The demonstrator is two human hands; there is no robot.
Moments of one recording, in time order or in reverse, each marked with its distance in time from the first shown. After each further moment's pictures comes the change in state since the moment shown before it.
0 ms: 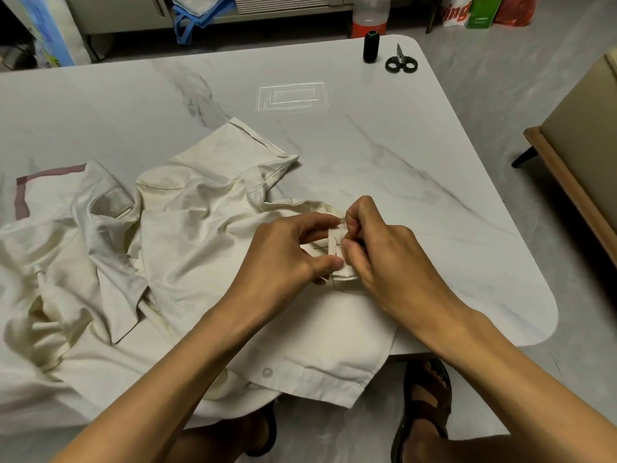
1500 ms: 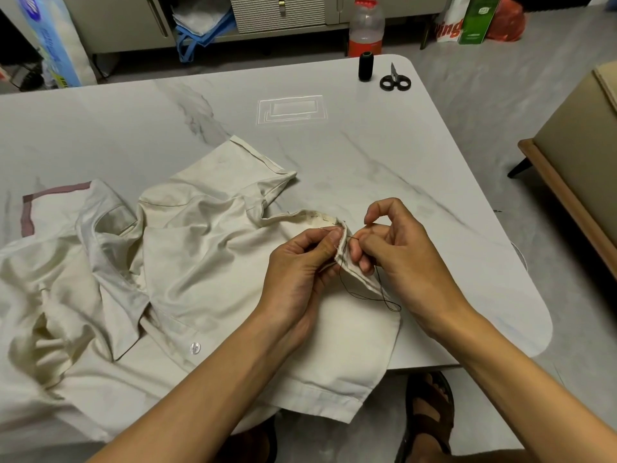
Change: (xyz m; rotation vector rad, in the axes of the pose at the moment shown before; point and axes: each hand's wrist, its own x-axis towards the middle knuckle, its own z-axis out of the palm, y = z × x) left_hand 0.012 -0.004 0.035 -0.976 0.124 -0.250; right_hand 0.010 -0.005 -0.015 0.723 0.107 0.347
